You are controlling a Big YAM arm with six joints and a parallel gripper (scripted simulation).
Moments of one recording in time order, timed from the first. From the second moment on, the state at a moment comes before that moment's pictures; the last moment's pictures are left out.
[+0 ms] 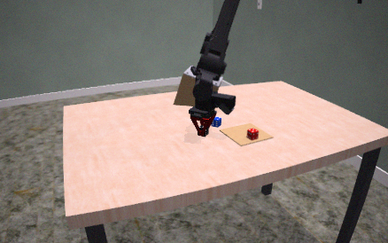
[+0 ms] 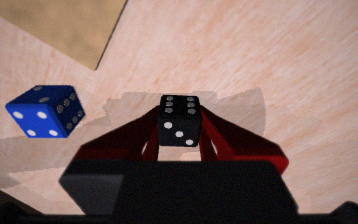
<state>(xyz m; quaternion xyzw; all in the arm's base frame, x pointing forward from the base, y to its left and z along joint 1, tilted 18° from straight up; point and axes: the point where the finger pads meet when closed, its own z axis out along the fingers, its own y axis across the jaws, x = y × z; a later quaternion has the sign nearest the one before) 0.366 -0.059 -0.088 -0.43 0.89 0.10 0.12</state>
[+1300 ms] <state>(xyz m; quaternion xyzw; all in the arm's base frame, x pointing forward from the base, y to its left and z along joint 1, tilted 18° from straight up) 0.365 -0.062 -0.073 -0.43 0.89 0.10 0.12</state>
